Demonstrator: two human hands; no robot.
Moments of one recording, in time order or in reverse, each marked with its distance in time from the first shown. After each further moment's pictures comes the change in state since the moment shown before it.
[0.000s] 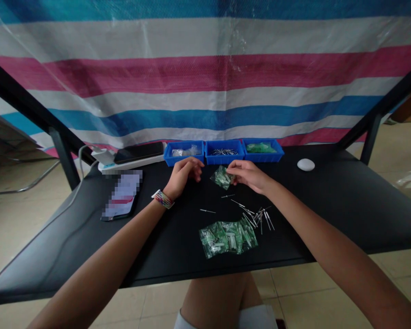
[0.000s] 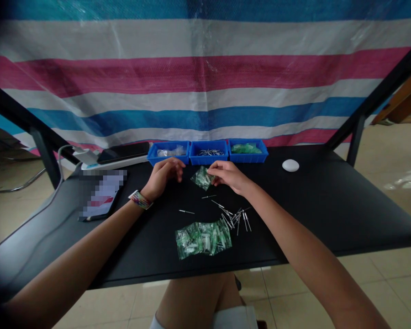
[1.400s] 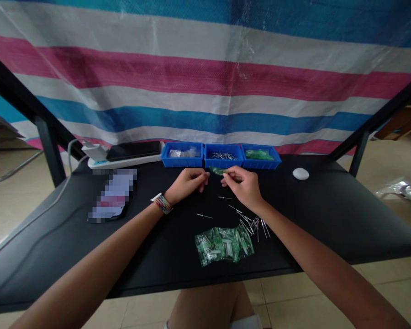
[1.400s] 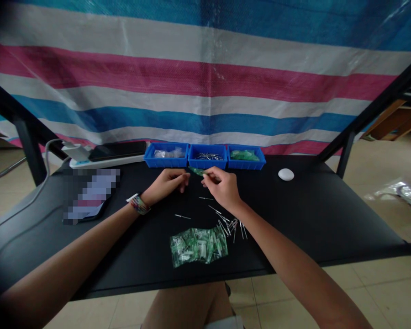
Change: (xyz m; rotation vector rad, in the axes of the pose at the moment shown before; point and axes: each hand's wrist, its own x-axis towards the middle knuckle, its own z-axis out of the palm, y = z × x) left_hand -0.004 -0.002 0.009 0.350 -0.253 0.020; right_hand -0.018 0.011 0.033 -0.449 0.311 -0.525
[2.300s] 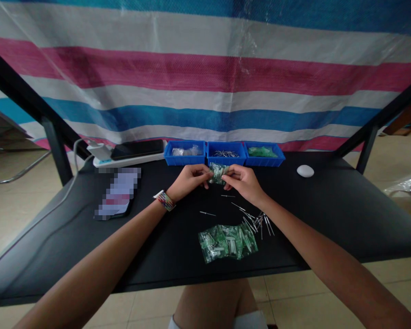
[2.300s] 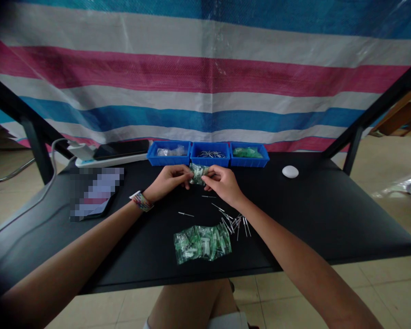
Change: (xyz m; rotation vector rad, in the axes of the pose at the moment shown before) left_hand 0.000 -0.001 -0.001 -0.161 0.015 0.004; right_hand 0.007 0.011 0.004 0.289 -0.147 0.210
